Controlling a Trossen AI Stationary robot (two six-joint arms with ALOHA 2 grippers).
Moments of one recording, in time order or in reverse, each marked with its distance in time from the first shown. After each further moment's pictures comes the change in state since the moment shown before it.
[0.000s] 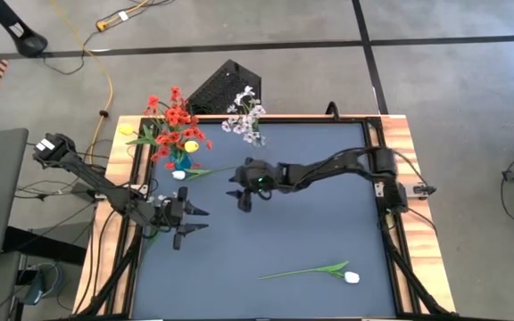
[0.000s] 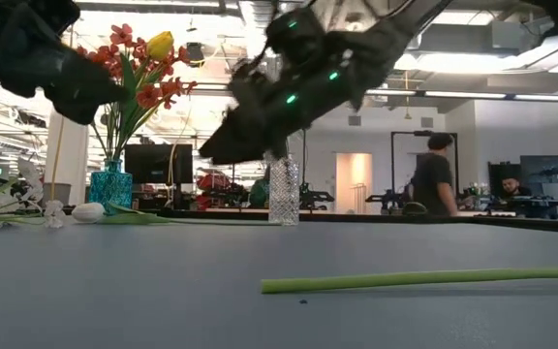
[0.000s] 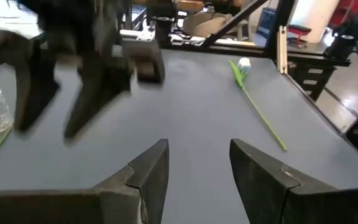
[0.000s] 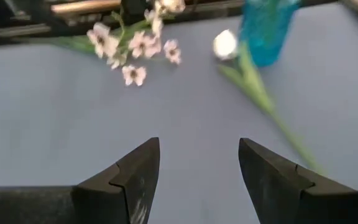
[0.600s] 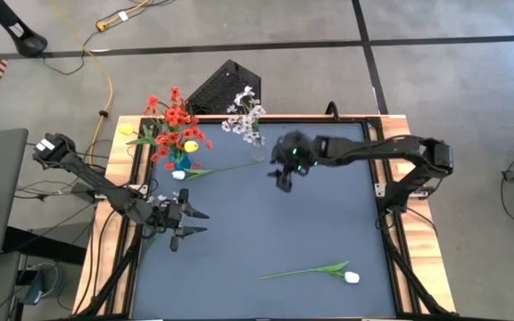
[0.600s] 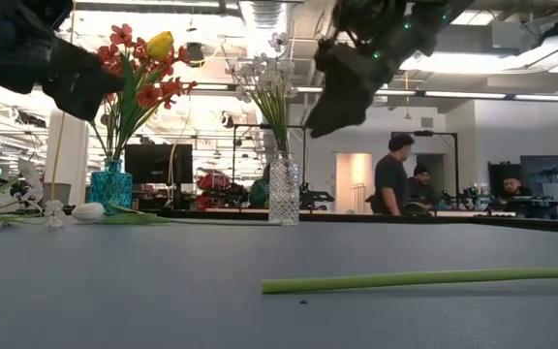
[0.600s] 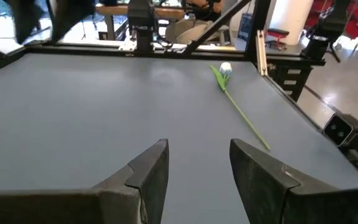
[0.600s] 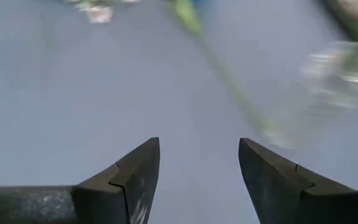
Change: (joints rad) left arm 0.000 0.001 -0.025 0.082 0.065 0.065; right arm -0.160 -0.476 -0.178 -0.558 -0.074 -0.047
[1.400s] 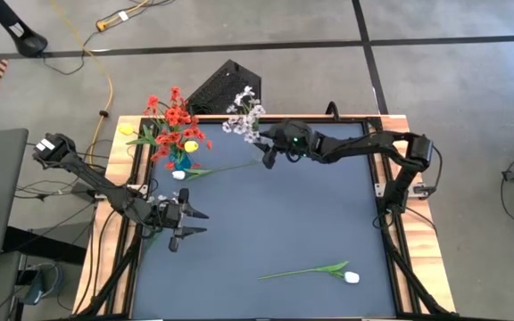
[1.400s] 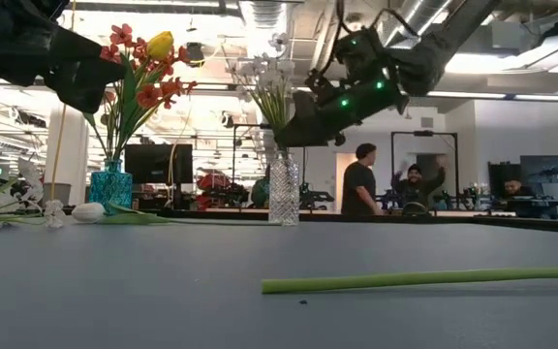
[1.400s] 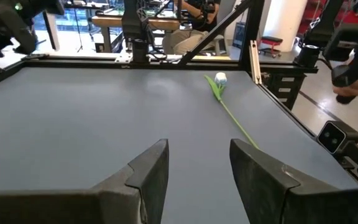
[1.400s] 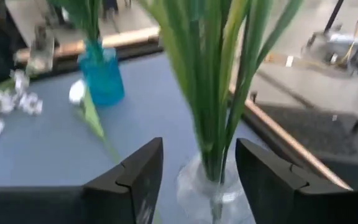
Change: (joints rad) left arm 0.000 0.000 0.000 0.048 0.010 0.040; right arm -0.146 0.185 -0.135 0.742 0.126 -0.014
